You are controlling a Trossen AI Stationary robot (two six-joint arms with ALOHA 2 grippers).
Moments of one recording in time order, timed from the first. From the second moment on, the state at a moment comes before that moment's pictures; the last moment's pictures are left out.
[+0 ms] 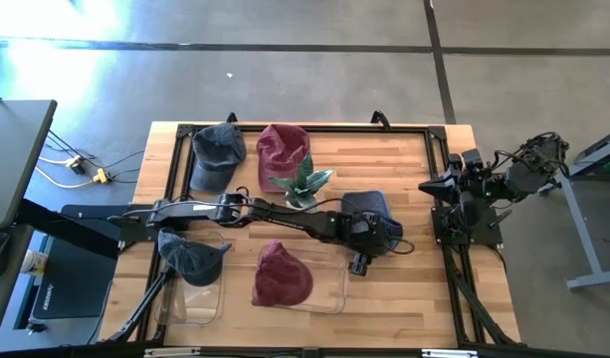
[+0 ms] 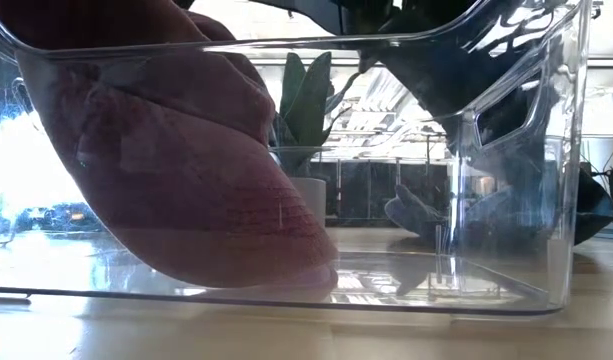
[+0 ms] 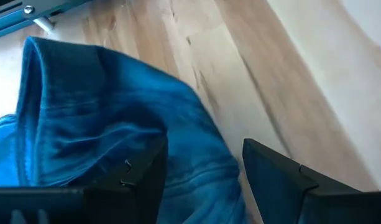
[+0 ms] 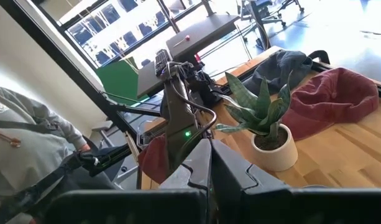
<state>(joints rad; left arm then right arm) -0.14 2.58 2.34 -0.51 -0.07 0.24 0.64 0.55 1.02 -0.72 0.69 0.72</state>
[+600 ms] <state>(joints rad) -0.14 2.62 2.34 -0.59 -0.08 0.31 0.64 0.55 1.02 -0.72 0.69 0.73</state>
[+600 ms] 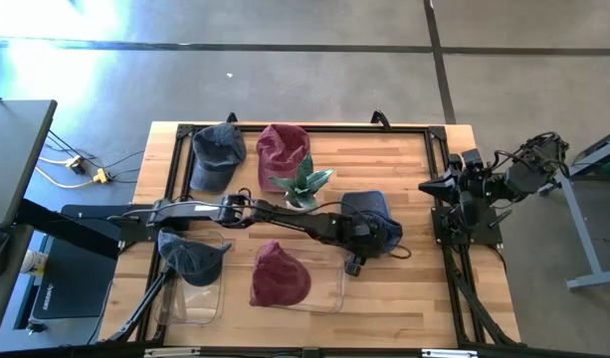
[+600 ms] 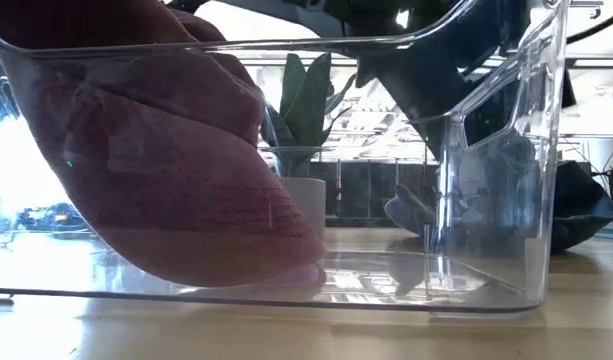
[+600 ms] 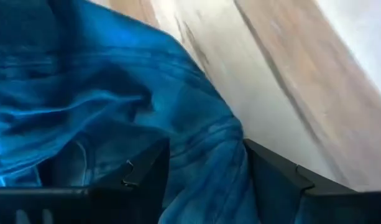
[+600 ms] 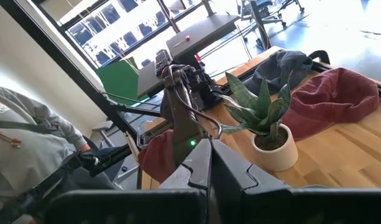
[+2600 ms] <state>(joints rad) -0.39 1.95 2.35 -0.74 0.20 -0.30 0.64 0.46 1.02 -0.43 0.65 0.36</state>
